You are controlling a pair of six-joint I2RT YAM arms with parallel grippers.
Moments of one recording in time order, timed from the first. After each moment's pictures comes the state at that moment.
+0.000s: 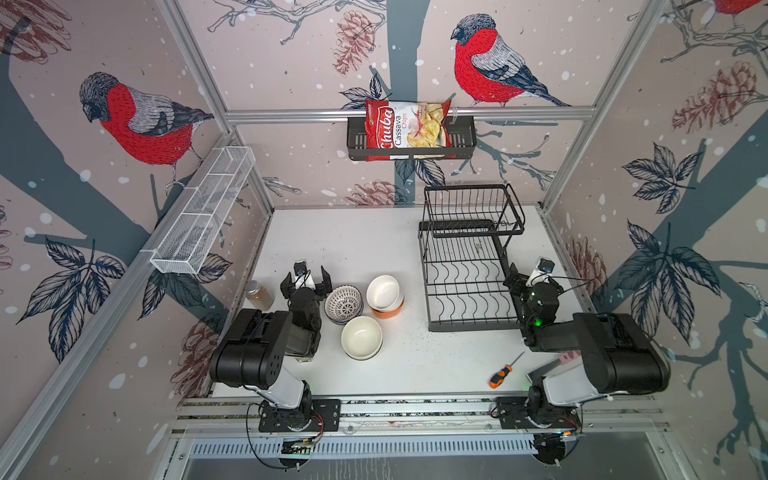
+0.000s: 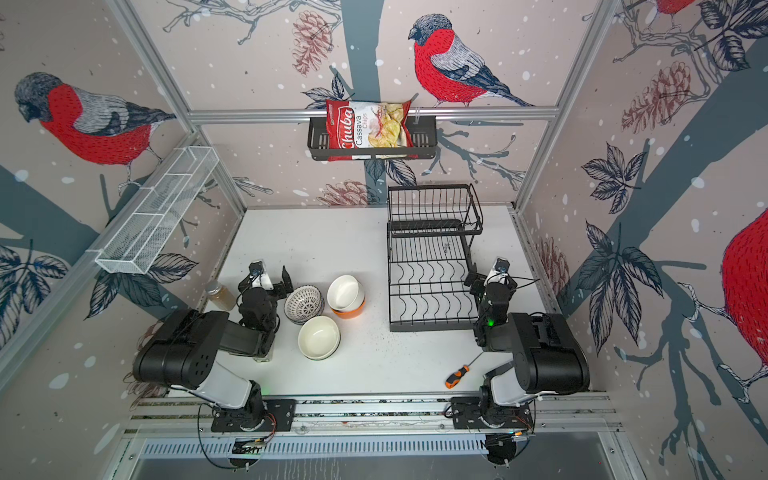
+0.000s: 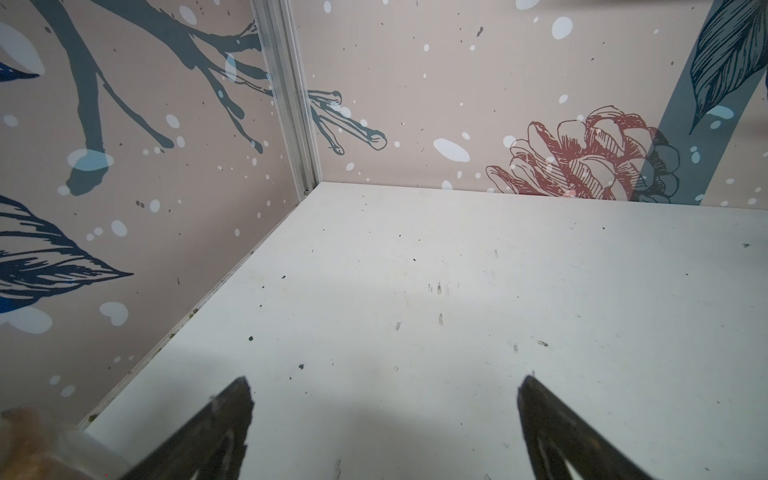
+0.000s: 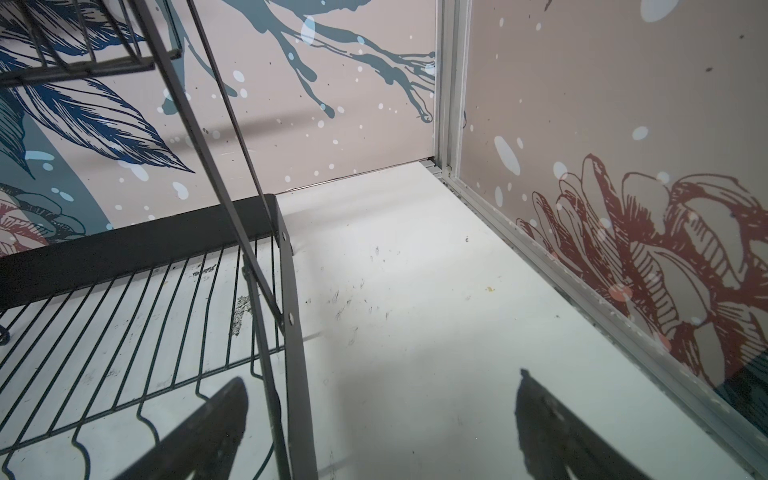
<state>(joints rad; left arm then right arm) -0.09 1.57 0.22 1.22 -0.33 0.00 0.04 1.50 0.23 1.09 0.23 0.10</state>
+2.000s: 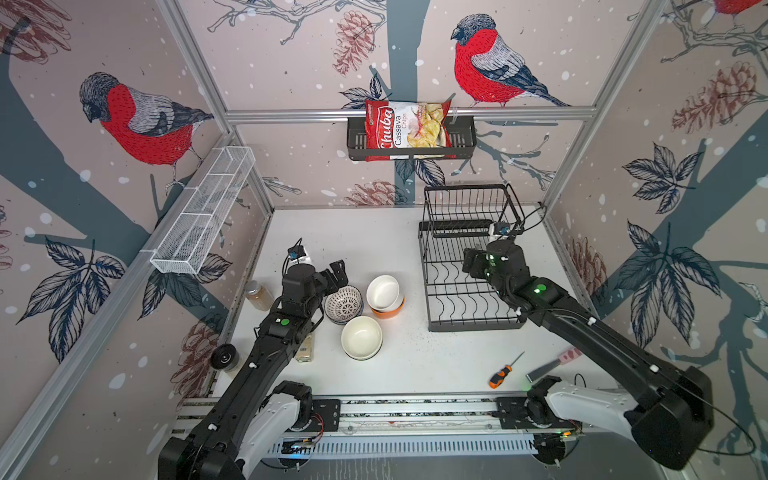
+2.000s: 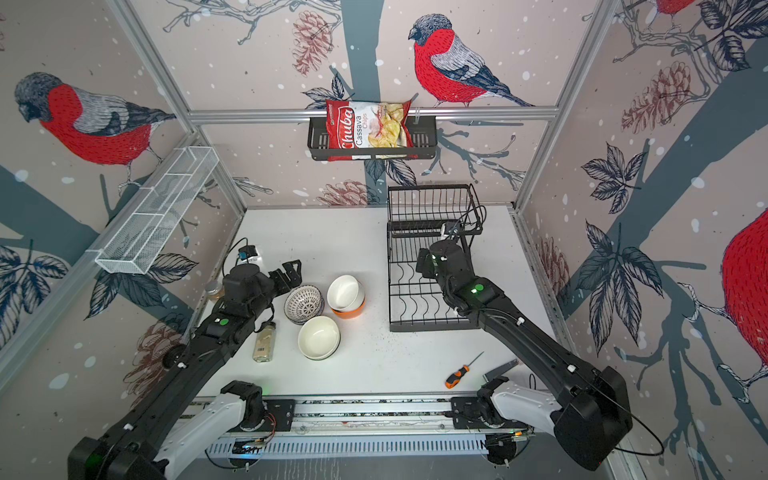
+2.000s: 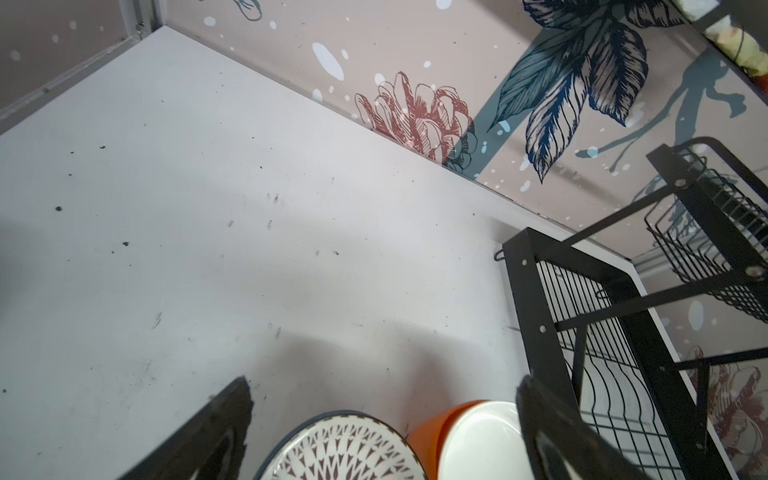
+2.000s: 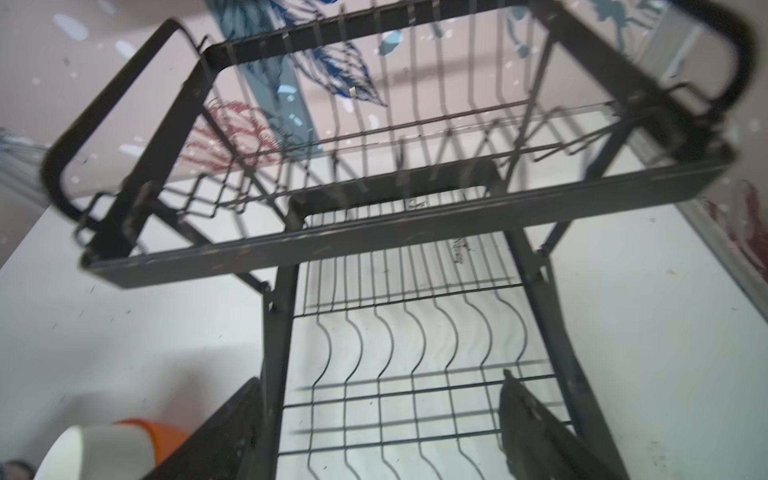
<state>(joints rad) -0.25 0.89 0.63 -0.18 -0.06 -0.55 0.65 1.16 0.96 -0.36 0.41 0.40</state>
